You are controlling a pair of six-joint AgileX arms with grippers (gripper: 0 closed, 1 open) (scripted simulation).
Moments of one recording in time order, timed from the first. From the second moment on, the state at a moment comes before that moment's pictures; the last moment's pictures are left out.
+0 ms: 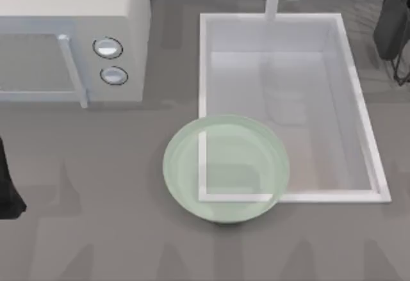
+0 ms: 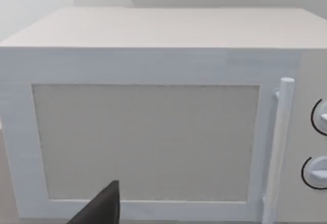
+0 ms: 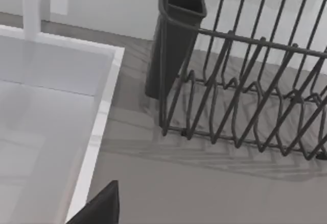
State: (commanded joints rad) left arm 0.00 0.00 0.00 0.00 0.00 0.00; right arm -0.03 0.22 0.18 -0.17 0.00 -0.20
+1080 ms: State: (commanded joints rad) left arm 0.00 0.00 0.00 0.00 0.00 0.00; right arm -0.17 1.58 1.05 -1.03 0.00 -1.17
